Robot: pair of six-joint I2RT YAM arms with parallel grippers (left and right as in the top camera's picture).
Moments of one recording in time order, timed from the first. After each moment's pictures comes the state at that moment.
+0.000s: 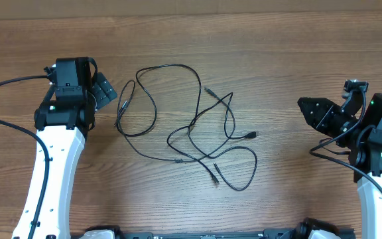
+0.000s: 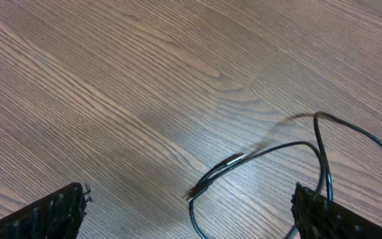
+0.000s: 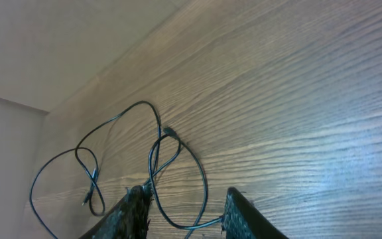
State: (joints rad) left arm 0.02 1.38 1.21 -0.77 -0.27 -0.54; right arm -0.29 1.06 0.87 -0.58 -0.63 0.33
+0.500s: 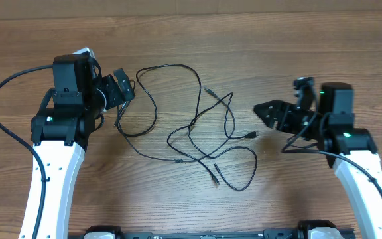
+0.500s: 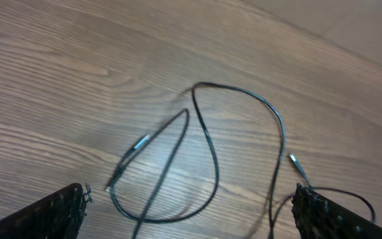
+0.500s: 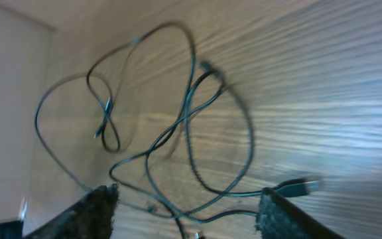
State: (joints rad) left arm -0.03 1.29 1.24 -0.76 0.04 -0.42; right arm 0.01 1.22 0.87 -0.53 -0.62 0.34
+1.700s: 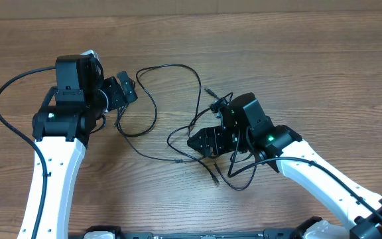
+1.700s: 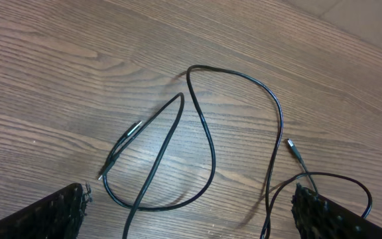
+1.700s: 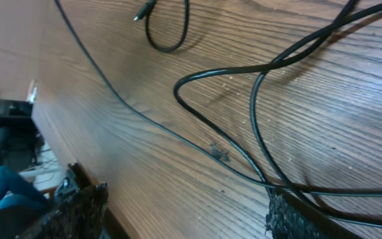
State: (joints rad) left arm -0.03 1.31 1.24 -0.79 0.08 -0.41; right arm 0.57 1.43 0.87 -0.36 -0.54 0.47
